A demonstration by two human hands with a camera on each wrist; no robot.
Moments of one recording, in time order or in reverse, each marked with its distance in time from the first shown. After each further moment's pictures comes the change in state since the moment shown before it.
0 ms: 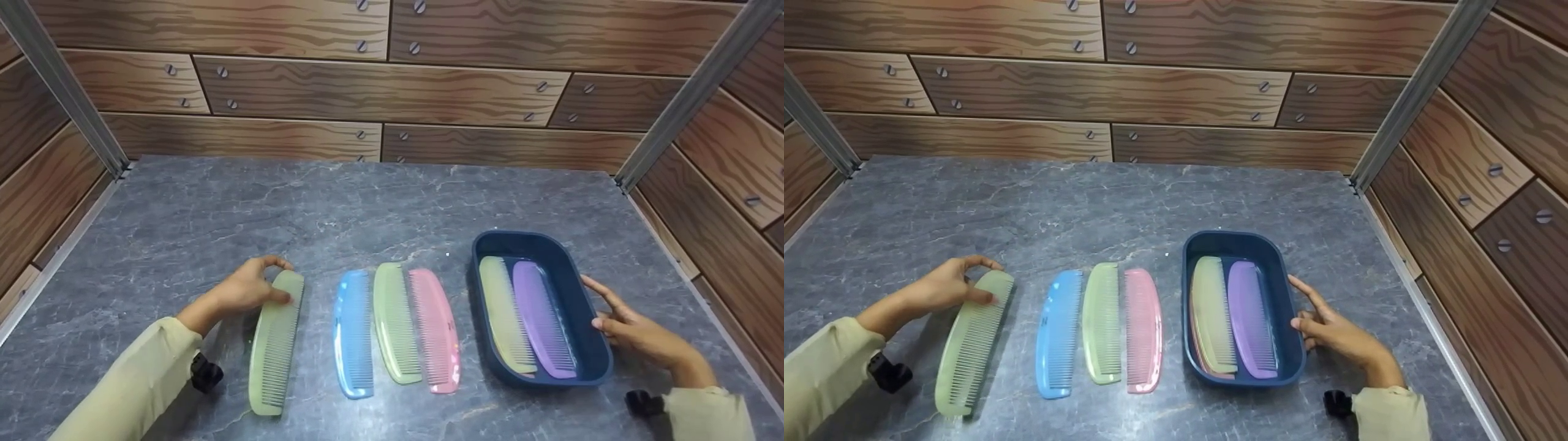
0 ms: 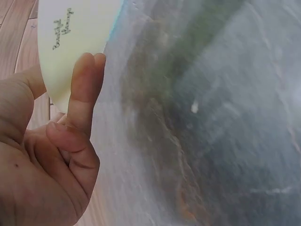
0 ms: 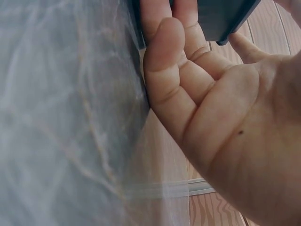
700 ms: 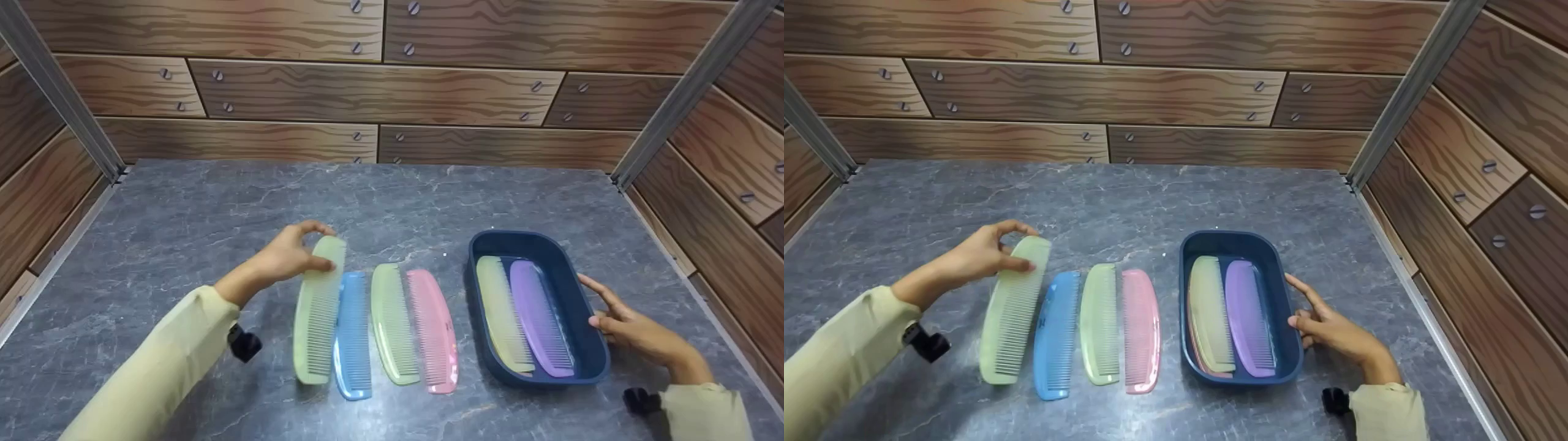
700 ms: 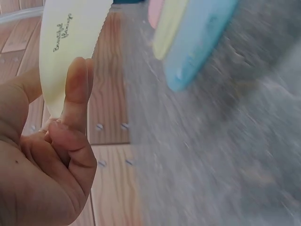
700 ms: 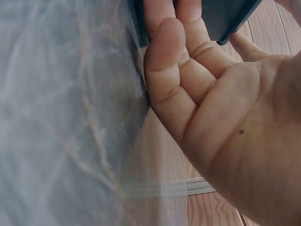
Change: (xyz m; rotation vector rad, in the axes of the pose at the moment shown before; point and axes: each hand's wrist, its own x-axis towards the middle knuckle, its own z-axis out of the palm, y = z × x) left_hand 0.031 0.072 0.015 -0.049 0.015 0.100; right_hand -0.003 -0.001 0.002 -0.075 0.062 0.057
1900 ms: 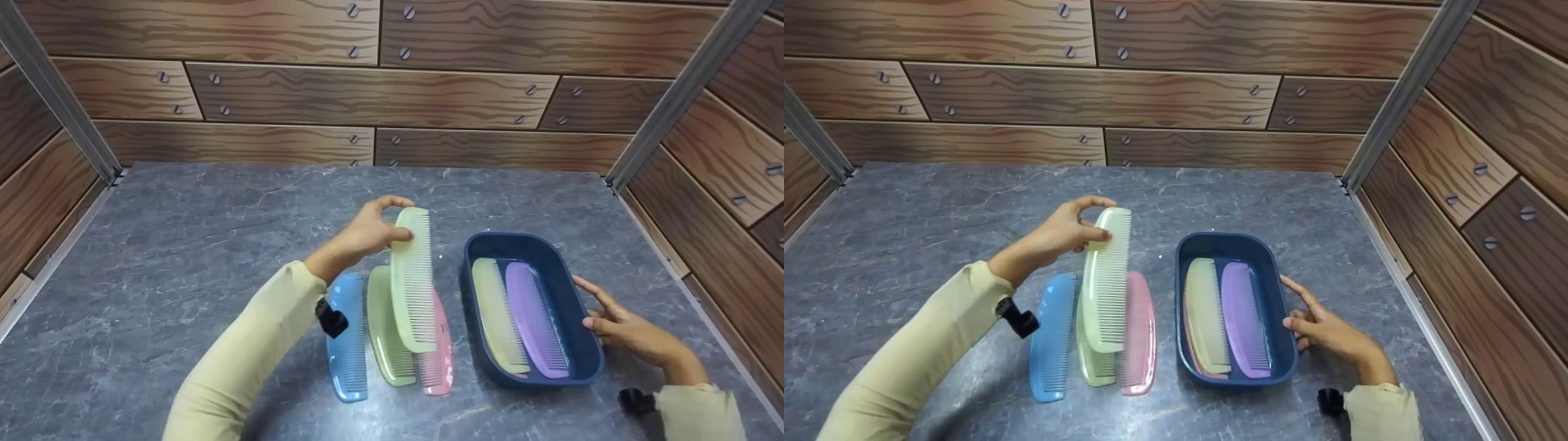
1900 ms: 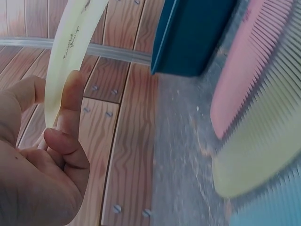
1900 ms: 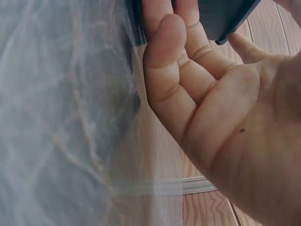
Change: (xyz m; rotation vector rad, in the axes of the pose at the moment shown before) left_hand 0.062 0.069 0.073 -0.327 -0.044 0.098; right_hand 0.000 -0.002 0.000 -0.004 -0.014 -0.015
